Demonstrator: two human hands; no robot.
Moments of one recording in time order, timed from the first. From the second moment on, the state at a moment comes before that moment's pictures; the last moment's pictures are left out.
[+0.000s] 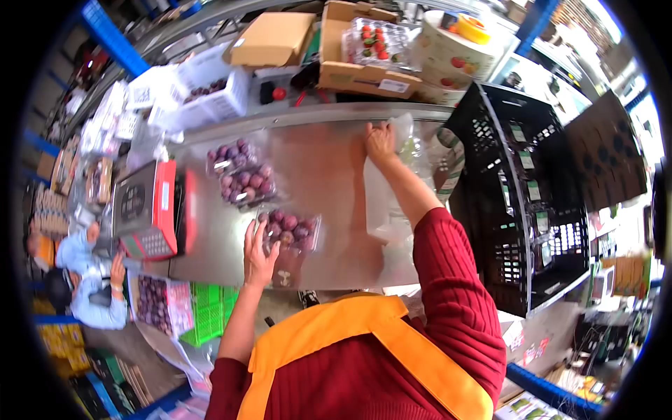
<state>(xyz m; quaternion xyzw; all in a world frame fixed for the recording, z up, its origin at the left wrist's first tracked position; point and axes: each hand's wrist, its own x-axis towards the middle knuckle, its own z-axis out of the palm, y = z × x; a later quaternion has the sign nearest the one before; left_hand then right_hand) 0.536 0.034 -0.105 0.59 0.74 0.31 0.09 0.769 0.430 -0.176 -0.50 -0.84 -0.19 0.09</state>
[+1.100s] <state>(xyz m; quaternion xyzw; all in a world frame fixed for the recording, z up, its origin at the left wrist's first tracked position) 0.559 0.079 -0.066 0.33 0.63 0.59 0.38 0.830 0.079 -0.058 -0.46 -0.67 0.54 0.22</state>
